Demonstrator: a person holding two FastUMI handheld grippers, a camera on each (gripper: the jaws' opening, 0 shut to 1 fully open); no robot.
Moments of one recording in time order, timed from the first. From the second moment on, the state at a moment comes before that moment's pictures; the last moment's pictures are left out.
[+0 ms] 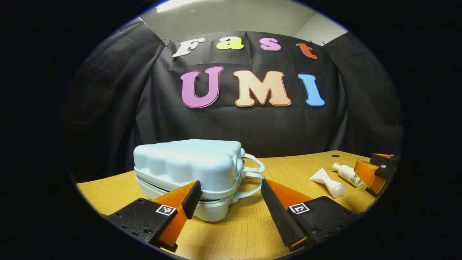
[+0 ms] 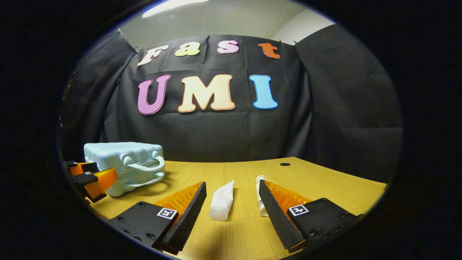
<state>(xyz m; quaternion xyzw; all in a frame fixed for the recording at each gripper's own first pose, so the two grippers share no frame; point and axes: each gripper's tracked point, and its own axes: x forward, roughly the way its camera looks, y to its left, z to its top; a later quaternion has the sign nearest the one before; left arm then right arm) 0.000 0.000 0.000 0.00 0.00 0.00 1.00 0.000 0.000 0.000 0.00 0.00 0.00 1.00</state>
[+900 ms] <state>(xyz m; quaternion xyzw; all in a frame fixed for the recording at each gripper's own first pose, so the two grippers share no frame) -0.004 -0.005 0.001 0.00 0.00 -0.01 1.00 0.000 0.001 0.001 0.00 0.00 0.00 1.00</state>
